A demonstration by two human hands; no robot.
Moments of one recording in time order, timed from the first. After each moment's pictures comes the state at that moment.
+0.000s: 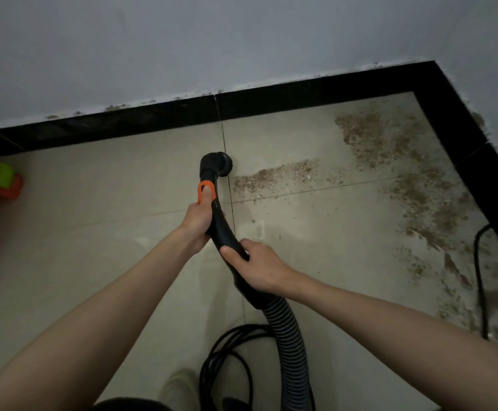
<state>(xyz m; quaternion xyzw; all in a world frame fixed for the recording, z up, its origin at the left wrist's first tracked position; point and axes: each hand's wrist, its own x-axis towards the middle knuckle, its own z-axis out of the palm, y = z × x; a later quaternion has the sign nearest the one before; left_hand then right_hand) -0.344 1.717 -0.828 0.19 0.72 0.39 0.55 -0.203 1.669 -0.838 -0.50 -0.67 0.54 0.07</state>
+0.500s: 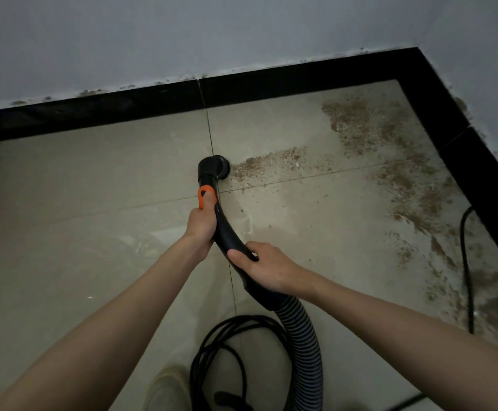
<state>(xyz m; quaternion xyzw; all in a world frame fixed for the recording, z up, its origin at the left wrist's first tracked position) -0.323 1.701 -0.870 0.18 0.73 0.39 0.53 -0.178 1.655 -0.854 -0.52 -0.66 0.55 0.04</state>
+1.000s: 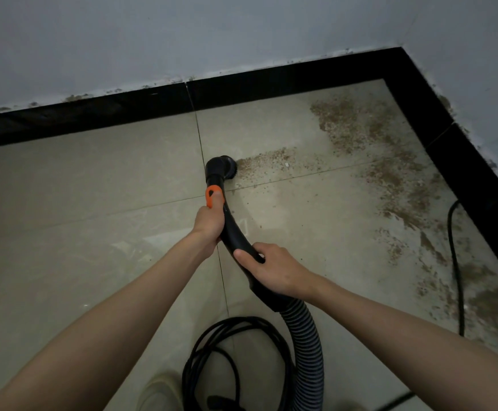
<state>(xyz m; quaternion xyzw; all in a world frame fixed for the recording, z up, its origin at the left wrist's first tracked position) -0.297 1.711 -0.876 0.22 0.73 0.35 0.54 -0.152 1.650 -0.860 -0.55 -0.64 0.54 0.08</state>
